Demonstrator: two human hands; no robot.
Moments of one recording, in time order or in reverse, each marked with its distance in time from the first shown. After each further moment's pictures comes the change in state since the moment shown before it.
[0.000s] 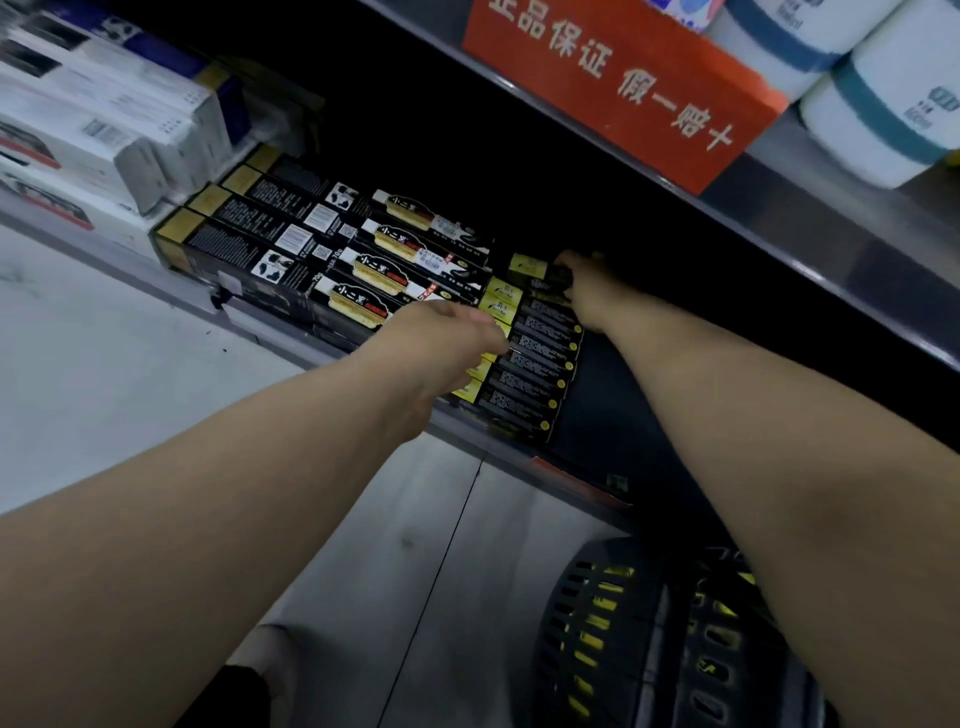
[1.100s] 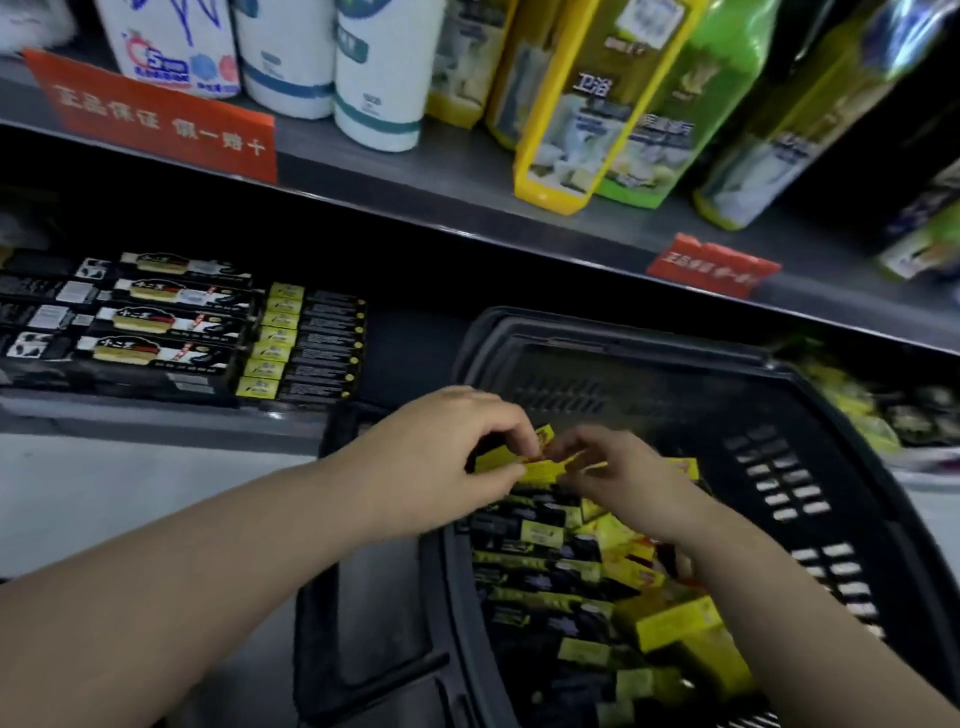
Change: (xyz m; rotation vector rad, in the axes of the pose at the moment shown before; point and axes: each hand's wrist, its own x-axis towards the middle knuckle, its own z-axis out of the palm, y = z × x) left_hand -0.144 -0.027 0.139 1.011 -0.613 0.982; right_hand -0.364 0.159 -0.017 0.400 0.037 0.080
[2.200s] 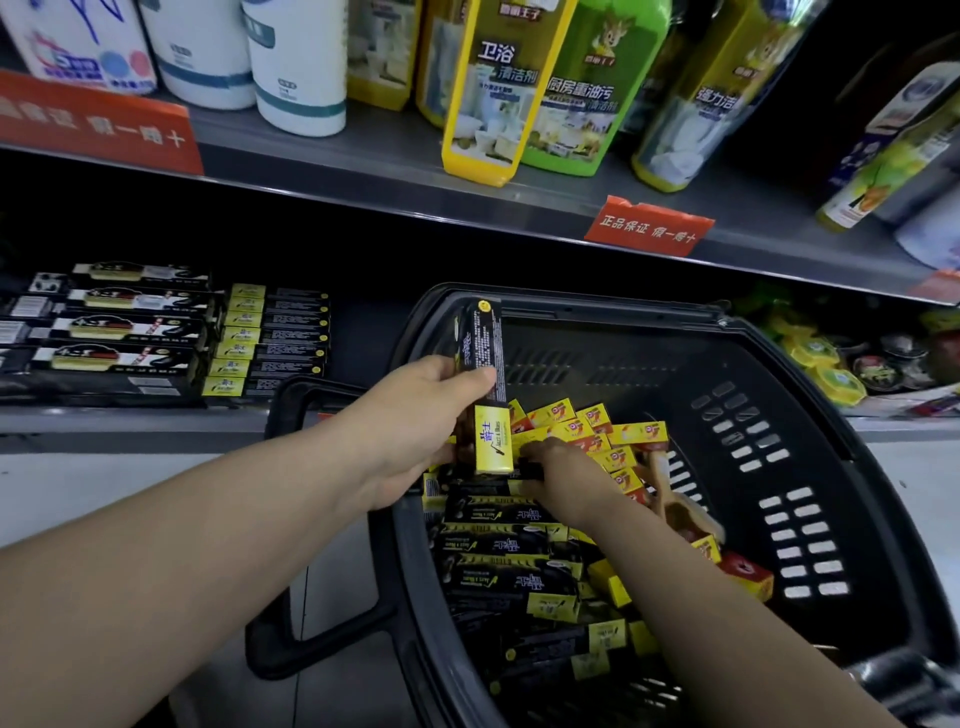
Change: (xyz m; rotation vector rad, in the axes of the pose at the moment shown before) left_hand 0.021 0.037 0.021 -1.029 0.139 -0.659; right_hand 0.011 0.045 0.052 -0.355 -0.039 0.218
